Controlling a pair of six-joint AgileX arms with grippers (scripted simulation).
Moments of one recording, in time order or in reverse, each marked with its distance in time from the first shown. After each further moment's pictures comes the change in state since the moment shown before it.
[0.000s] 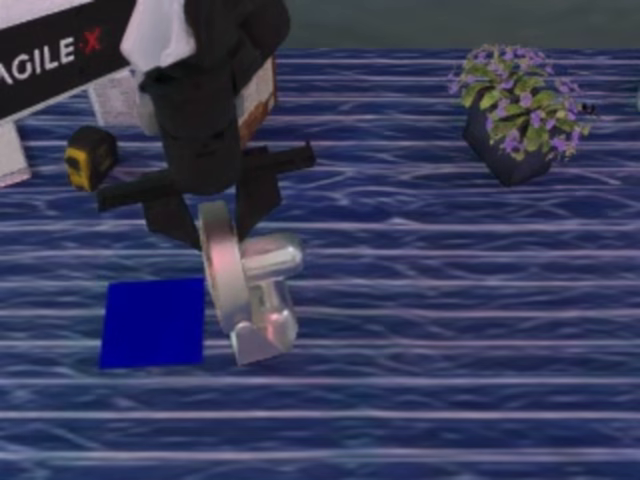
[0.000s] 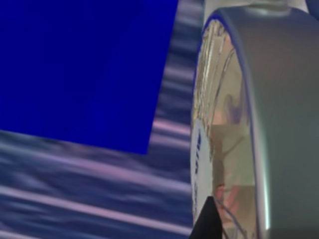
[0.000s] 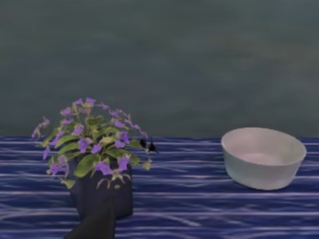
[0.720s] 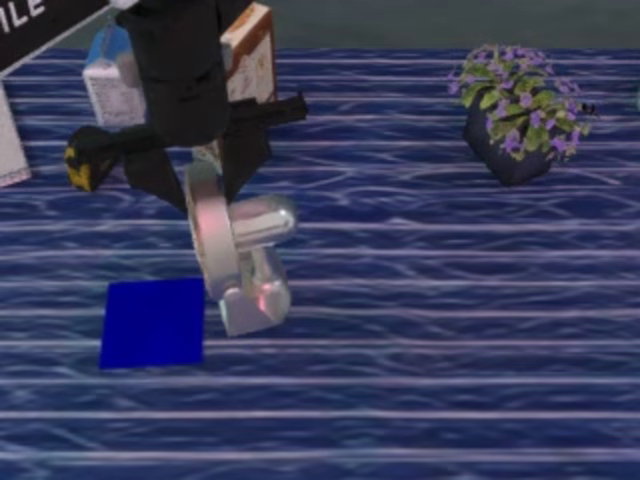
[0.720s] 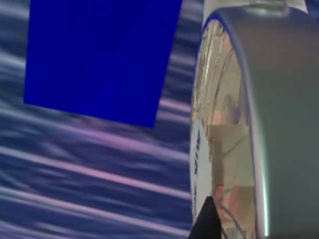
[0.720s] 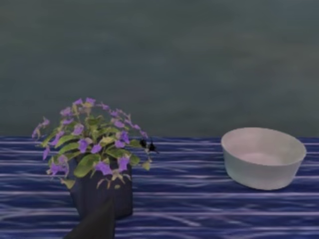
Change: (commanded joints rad) left arm 0.019 -0.002 0.197 -0.198 0.000 -0.001; right arm 0.000 0.000 0.000 0.000 0.000 0.000
